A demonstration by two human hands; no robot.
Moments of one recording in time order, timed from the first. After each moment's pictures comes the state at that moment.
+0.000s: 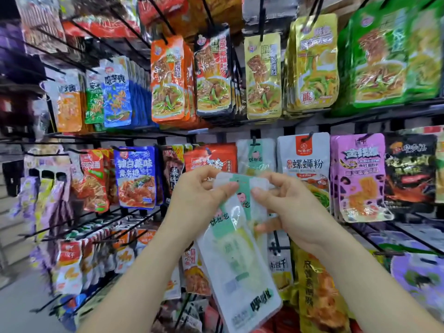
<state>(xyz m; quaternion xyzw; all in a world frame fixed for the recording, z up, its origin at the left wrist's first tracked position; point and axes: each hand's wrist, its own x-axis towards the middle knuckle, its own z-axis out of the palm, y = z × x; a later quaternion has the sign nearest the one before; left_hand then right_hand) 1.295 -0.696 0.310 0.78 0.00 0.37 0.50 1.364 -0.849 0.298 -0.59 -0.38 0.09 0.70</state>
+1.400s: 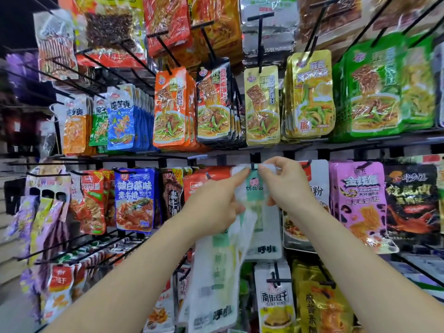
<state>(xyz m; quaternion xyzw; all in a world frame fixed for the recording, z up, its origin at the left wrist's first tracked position) 1.337 -0.694 0.351 0.95 -0.03 0.27 0.13 1.421 -0.826 0.355 -0.71 -0.29 -0.20 0.61</state>
